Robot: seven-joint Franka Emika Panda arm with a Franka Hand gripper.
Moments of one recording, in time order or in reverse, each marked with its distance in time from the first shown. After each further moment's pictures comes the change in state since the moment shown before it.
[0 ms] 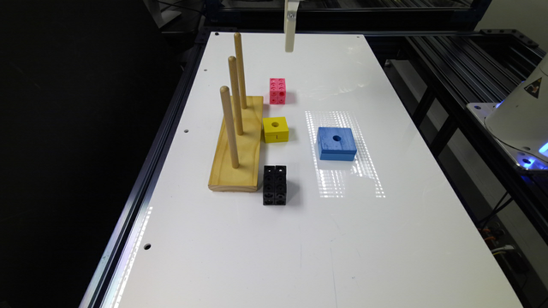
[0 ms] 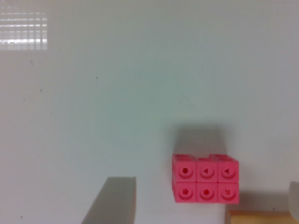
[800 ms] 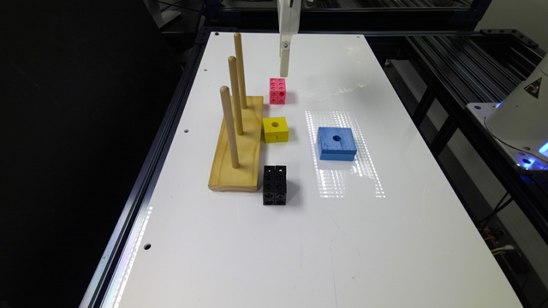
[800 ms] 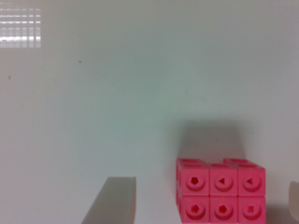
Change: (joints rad) arm 0.001 0.092 0.027 0.001 0.000 0.090 0.022
